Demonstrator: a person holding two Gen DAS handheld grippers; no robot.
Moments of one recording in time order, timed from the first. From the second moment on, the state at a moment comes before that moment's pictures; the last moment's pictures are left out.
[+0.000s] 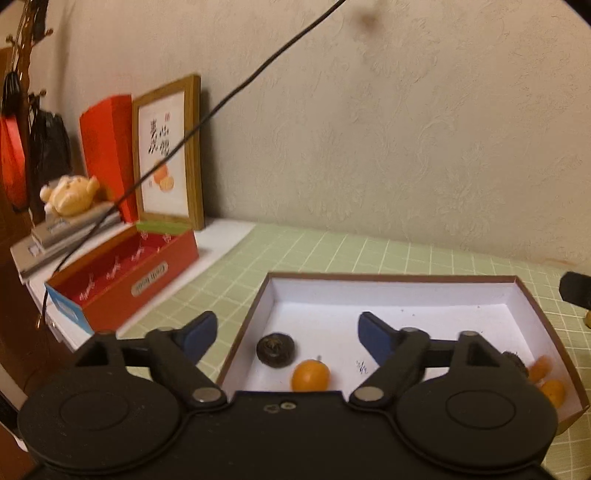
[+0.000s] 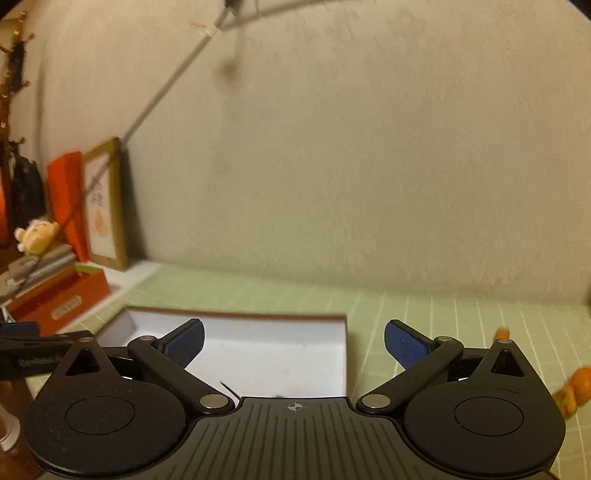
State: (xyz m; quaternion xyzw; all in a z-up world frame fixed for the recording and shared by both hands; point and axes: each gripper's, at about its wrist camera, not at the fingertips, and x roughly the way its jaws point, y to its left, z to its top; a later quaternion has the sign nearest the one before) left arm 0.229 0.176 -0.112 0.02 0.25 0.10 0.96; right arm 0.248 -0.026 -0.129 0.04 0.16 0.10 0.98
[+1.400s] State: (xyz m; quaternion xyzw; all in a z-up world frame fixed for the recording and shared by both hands) left arm 0.151 0.111 -0.084 0.03 0.22 0.07 0.97; right arm 0.184 -0.105 -0.098 0.09 0.15 0.15 0.97
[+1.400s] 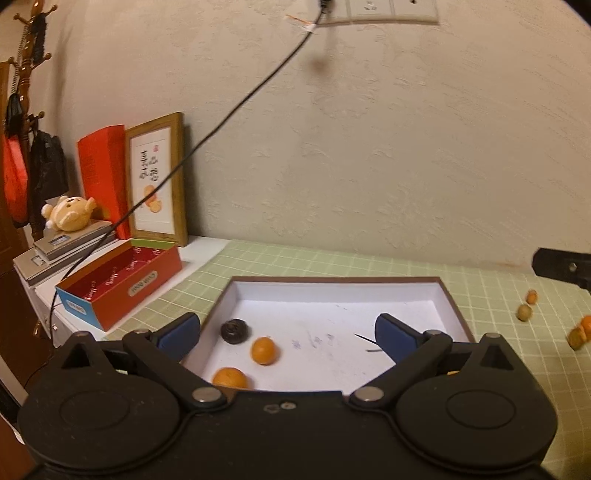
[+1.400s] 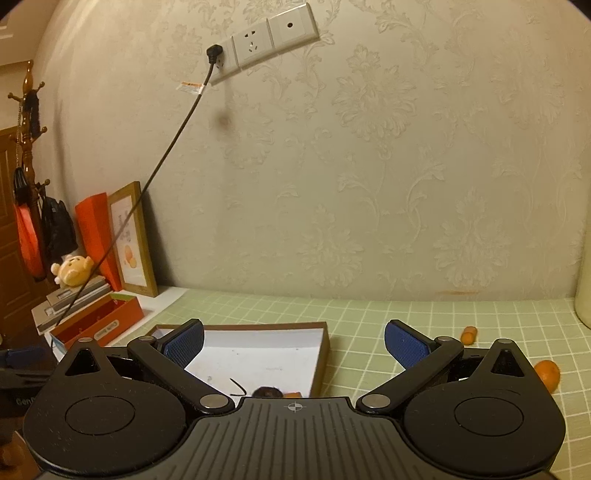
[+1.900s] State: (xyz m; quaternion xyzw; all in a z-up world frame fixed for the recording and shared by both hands) left arm 0.158 0.044 -0.095 0.05 0.23 0.00 0.97; right arm 0.165 -0.159 -0.100 0.11 0.15 0.10 0.98
